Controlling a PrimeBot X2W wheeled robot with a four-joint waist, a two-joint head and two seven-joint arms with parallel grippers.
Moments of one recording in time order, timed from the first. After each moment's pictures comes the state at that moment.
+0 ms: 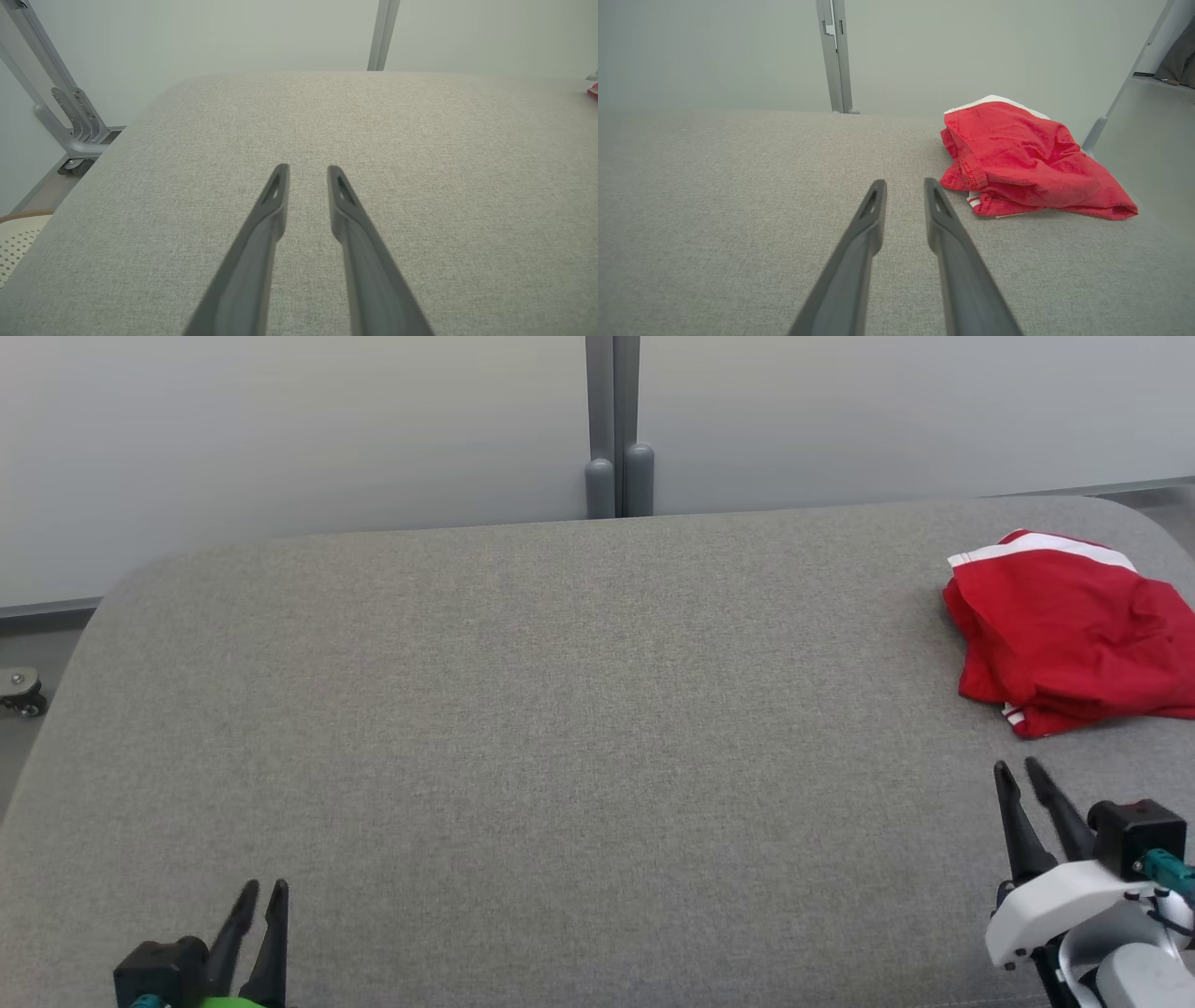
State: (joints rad) left arm 0.12 0.33 -0.29 0.13 -0.51 0.12 -0.23; right arm 0.03 -0.37 0.27 0.22 0.35 -0.12 -0.24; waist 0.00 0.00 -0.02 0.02
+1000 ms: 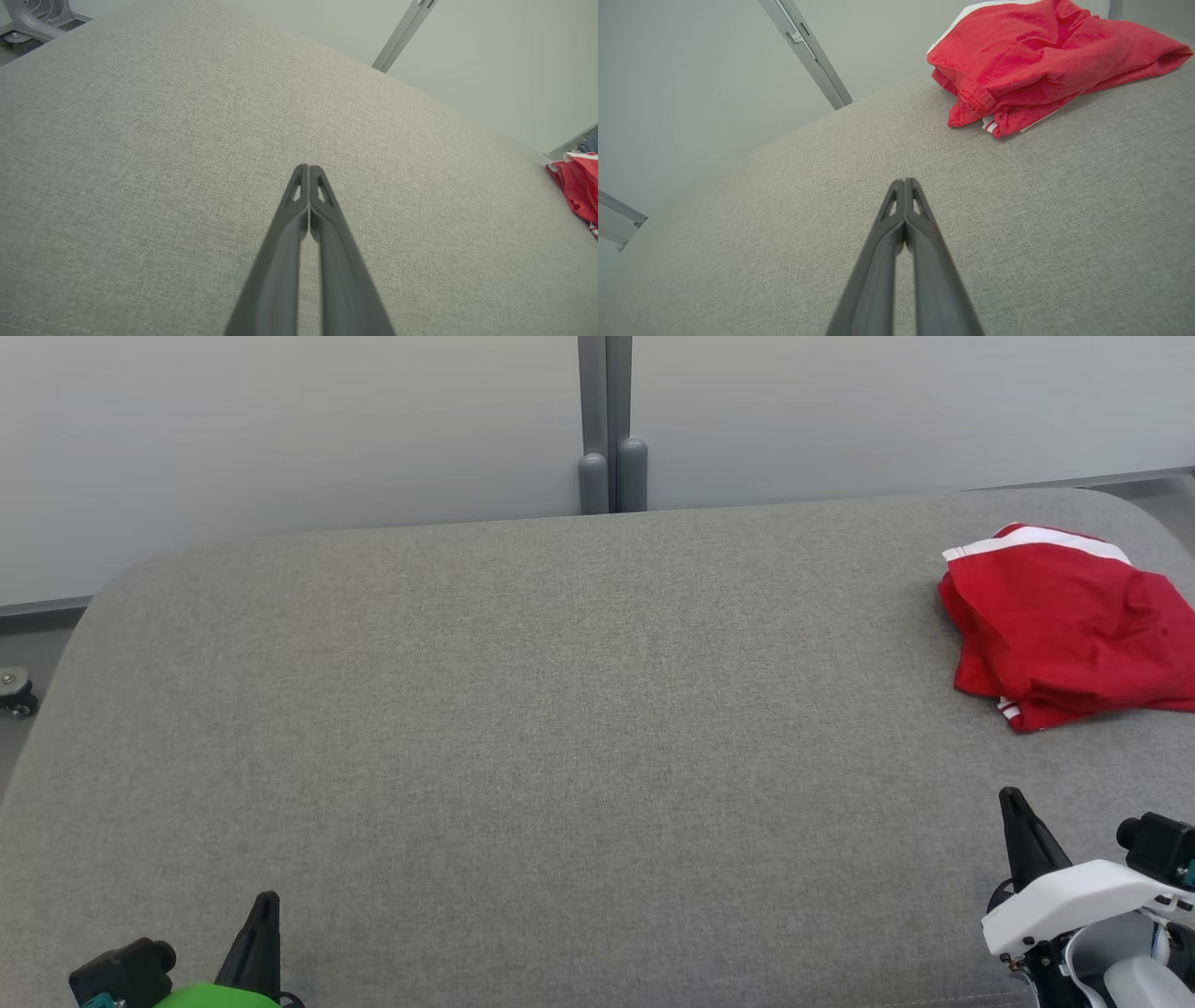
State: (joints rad) left arm 0.13 0.23 -0.23 0.17 -0.80 0.07 -0.15; right arm 0.06 -0.25 0.19 0.25 0.68 -0.07 -0.16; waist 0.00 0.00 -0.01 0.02
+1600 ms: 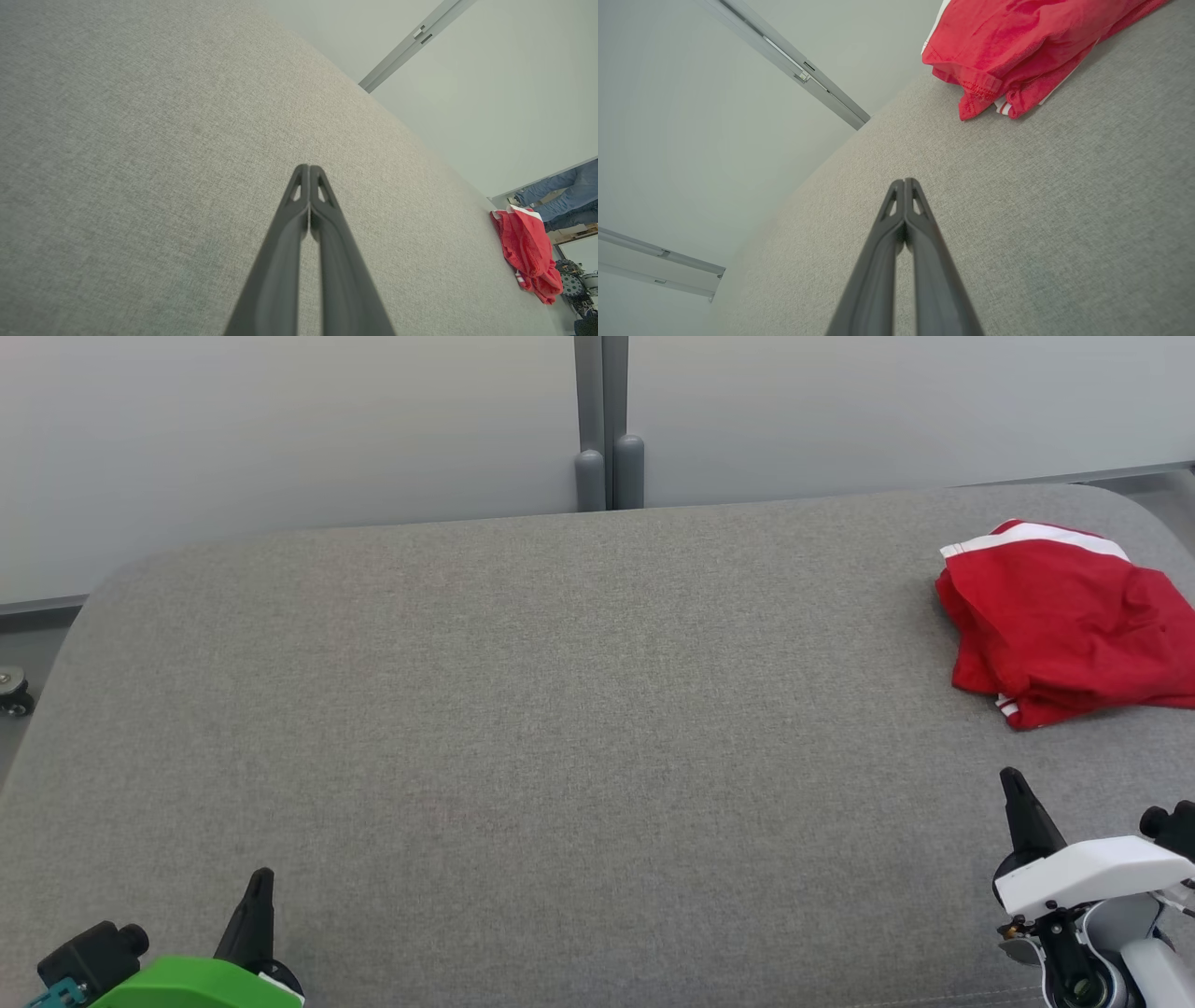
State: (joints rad) left arm 0.09 0.19 -0.16 0.19 -1.00 0.02 -0.09; right arm 0.03 -0.20 0.11 0.25 0.92 -0.02 -0.09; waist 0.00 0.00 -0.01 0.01
